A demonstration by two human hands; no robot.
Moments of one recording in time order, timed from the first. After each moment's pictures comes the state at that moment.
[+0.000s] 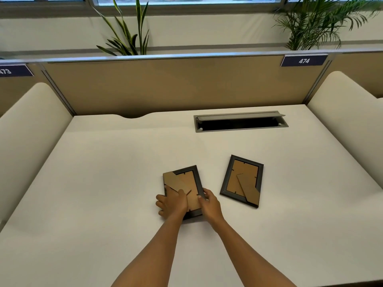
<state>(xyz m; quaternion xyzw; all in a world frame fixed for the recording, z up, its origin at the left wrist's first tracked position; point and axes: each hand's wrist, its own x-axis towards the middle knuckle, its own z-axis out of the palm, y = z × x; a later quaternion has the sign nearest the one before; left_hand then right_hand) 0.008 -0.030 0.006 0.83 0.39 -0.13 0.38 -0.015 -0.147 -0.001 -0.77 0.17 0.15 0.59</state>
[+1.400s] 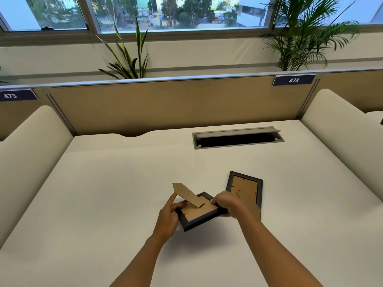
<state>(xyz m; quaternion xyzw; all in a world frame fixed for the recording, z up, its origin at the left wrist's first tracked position) 0.007 0.025 0.007 0.82 0.05 -0.10 0.56 0.055 -0.191 0.082 -0.76 0.28 0.33 0.48</state>
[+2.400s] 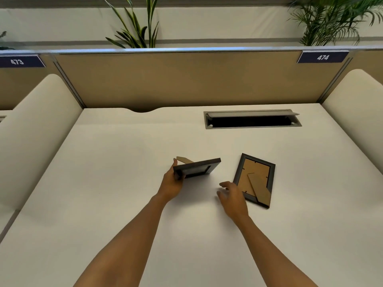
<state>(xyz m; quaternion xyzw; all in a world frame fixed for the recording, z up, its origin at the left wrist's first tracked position) 0.049 0.047 0.014 0.85 0.05 -0.04 0.52 0.001 -0.187 -0.007 -0.91 0.07 0.04 0.41</state>
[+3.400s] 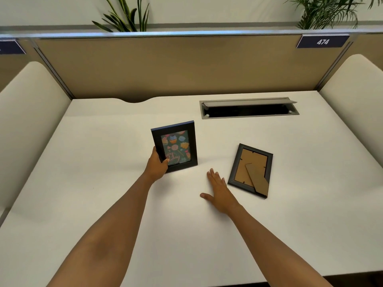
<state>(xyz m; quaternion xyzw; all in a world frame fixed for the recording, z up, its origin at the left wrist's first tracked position) 0.085 0.082 0.020 0.84 0.10 -0.06 0.53 0.009 -0.173 -0.025 -0.93 -0.11 0.19 0.30</state>
